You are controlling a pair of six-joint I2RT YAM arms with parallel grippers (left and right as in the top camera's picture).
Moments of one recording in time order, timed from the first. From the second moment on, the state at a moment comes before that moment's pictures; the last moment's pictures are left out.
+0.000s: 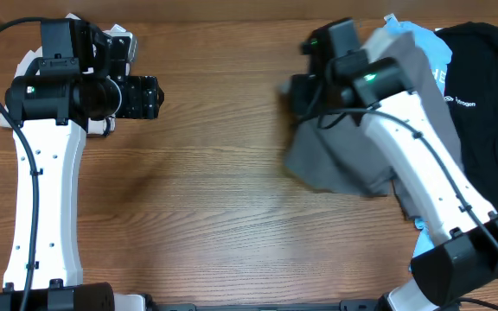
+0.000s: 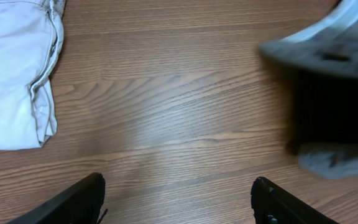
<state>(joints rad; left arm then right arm) 0.05 1.58 1.70 -1.14 0.27 0.05 0.43 1.76 1.73 -0.98 -0.14 0.33</state>
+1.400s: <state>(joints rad) -0.01 1.89 1.71 -1.06 0.33 0.17 0.23 1.88 1.75 -1.08 -0.14 0.45</state>
